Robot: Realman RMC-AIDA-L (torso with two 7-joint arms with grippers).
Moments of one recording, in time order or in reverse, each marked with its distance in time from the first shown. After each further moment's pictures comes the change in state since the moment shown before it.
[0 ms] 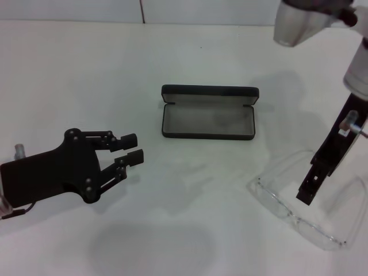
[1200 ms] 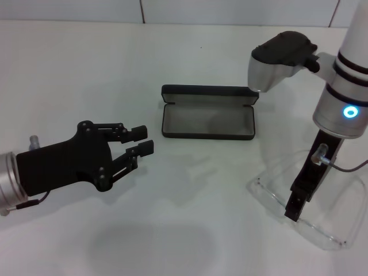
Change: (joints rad) left arm -0.063 -0.001 0.001 -0.077 0.002 -0.047 0.004; right arm 0.011 0.002 -0.219 0.216 0.109 0.235 -0.011
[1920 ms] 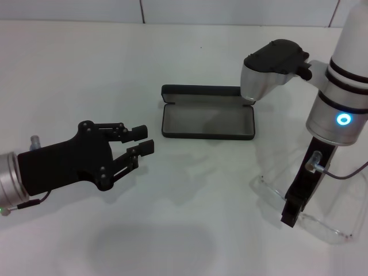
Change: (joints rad) left arm 0.000 -0.002 0.005 -0.001 -0.001 -0.013 0.002; right arm 0.002 0.000 -0.056 0.010 0.060 0.015 0.011
